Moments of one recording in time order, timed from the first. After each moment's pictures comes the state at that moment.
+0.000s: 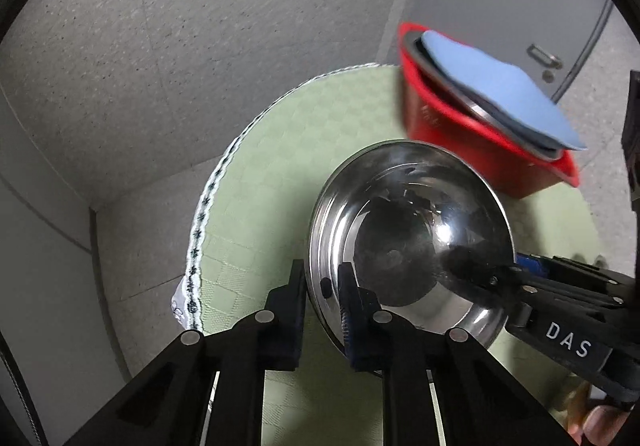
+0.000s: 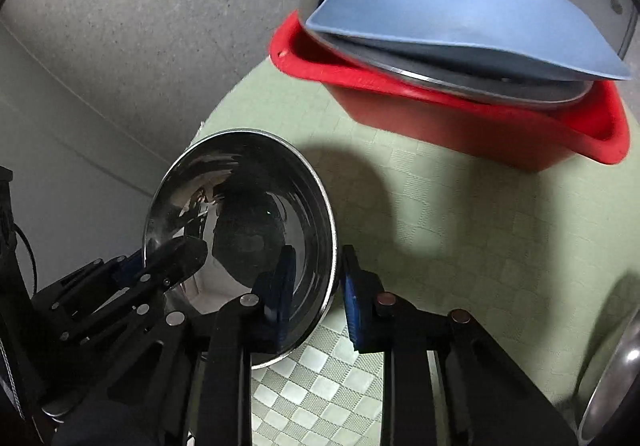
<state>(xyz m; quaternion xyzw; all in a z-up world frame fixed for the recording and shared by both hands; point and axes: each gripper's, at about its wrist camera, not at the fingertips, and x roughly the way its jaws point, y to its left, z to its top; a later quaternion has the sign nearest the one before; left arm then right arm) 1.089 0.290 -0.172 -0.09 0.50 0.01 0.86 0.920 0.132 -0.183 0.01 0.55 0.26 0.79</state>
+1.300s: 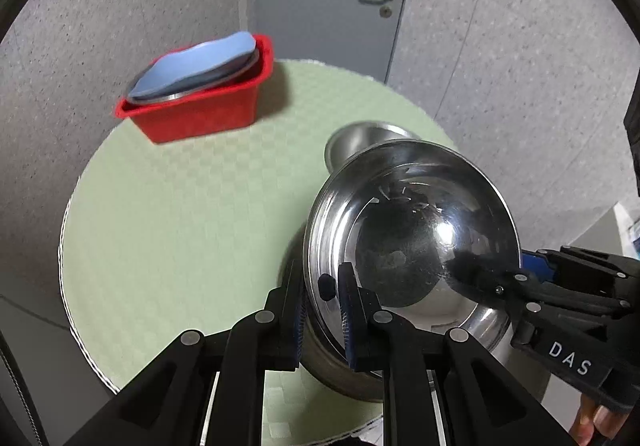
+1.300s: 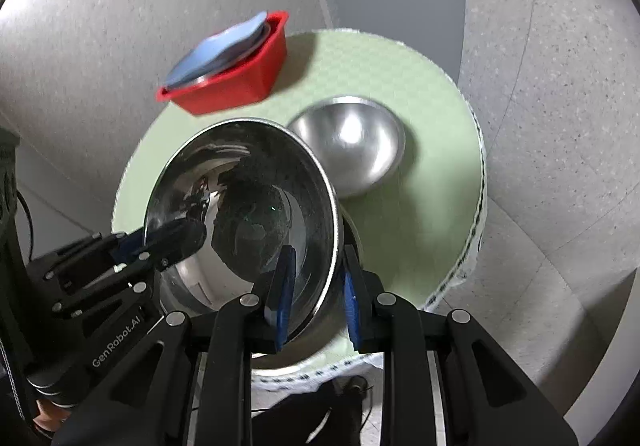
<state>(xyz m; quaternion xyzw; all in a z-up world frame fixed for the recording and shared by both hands) 0.940 0.059 -0.111 0.04 0.48 -0.14 0.87 0.754 -0.126 -0.129 0.07 0.51 0.13 0.85</state>
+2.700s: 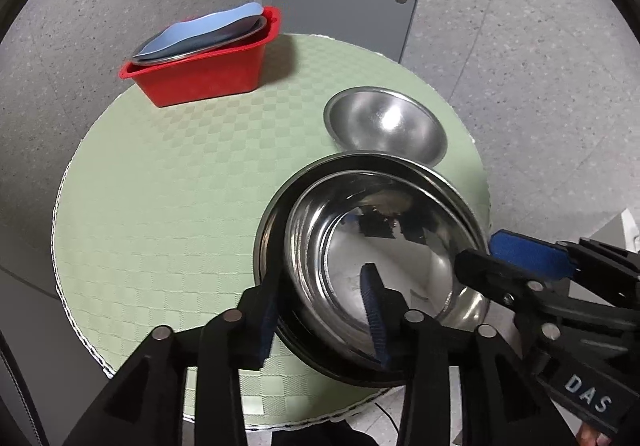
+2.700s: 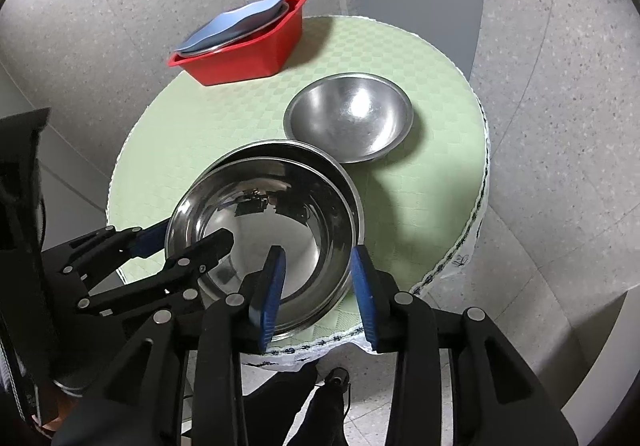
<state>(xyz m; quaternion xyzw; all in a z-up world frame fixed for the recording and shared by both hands) 0.927 0.041 -0.131 0.02 0.49 -0.12 0.86 0.740 -0.128 -0.132 0.04 0.50 0.16 0.85</state>
